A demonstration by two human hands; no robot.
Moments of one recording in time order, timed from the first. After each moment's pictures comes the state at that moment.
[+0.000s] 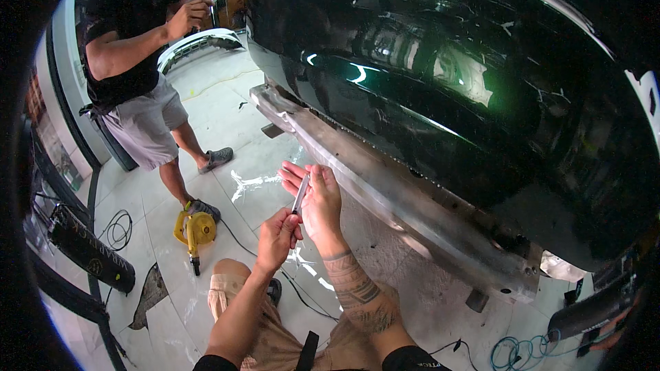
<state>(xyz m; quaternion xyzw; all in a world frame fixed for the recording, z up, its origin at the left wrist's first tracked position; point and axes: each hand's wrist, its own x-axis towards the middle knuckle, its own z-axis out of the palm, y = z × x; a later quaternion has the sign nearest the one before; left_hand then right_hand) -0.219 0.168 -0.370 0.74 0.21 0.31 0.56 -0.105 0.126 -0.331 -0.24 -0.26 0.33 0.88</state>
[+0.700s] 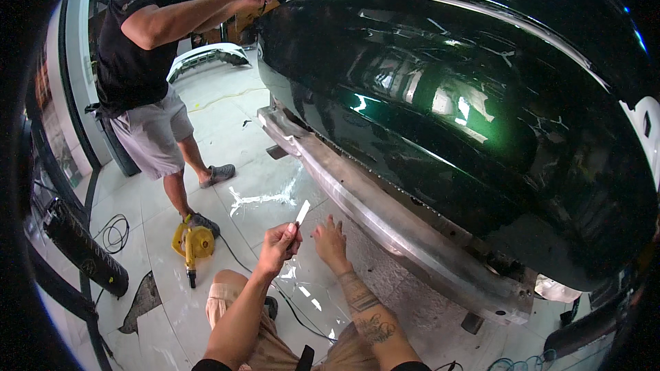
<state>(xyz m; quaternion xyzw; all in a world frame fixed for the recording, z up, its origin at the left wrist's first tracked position) -0.208 0.206 -0.397 0.64 0.13 0.27 0.70 -0.049 0.145 -0.482 -0.60 -0.35 0.20 0.69</state>
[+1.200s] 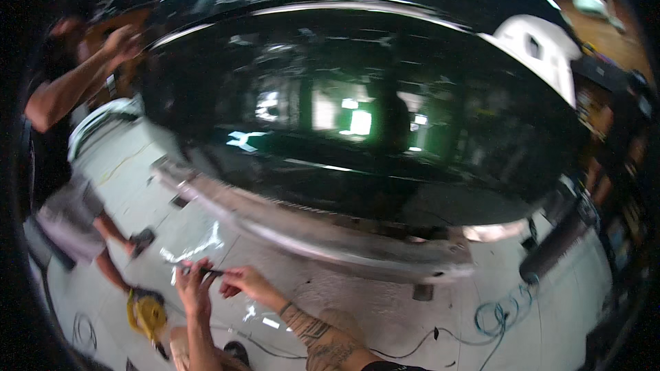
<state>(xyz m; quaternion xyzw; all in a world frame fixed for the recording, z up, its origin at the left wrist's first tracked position) -0.209 0.208 -0.400 0.47 0.12 0.43 0.76 -0.084 0.098 -0.433 -0.44 -0.38 0.47 0.67</state>
